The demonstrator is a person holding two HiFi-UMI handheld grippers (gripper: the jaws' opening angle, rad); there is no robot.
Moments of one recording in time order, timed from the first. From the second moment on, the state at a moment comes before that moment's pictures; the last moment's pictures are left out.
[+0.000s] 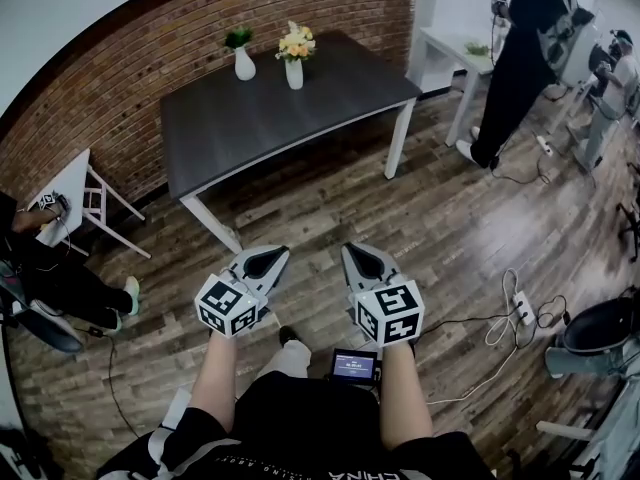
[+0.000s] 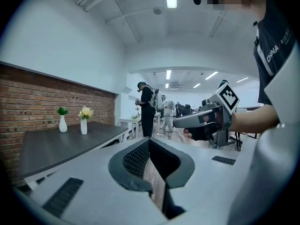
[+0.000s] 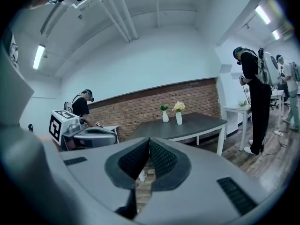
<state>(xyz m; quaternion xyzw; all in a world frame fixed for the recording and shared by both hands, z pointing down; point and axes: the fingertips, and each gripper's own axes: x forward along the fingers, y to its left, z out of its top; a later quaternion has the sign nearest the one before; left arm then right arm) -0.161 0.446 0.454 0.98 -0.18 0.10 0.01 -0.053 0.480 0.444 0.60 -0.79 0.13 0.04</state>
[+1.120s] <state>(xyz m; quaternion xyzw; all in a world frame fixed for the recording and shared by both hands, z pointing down) -0.143 0.172 0.461 0.99 -0.14 0.09 0.02 -0.049 0.218 0.453 0.62 -0.77 0.14 0.08</state>
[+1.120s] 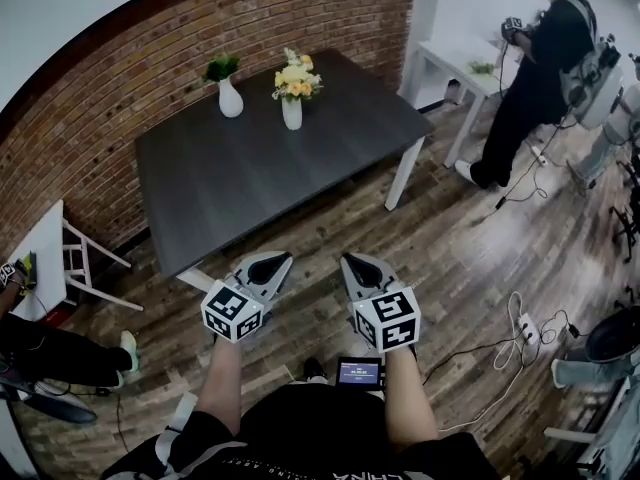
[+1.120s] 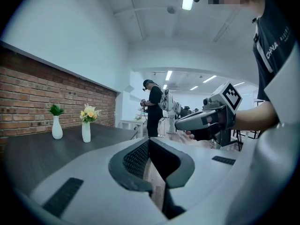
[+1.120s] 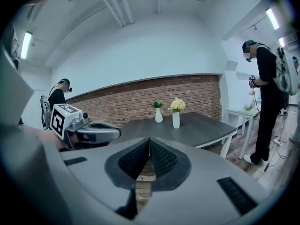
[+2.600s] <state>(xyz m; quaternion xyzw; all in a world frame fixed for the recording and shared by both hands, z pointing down) 0.025 -0.071 0.457 0.97 -0.24 0.09 0.04 0.122 -0.033 0.457 0.54 -0.82 0.14 0.10</state>
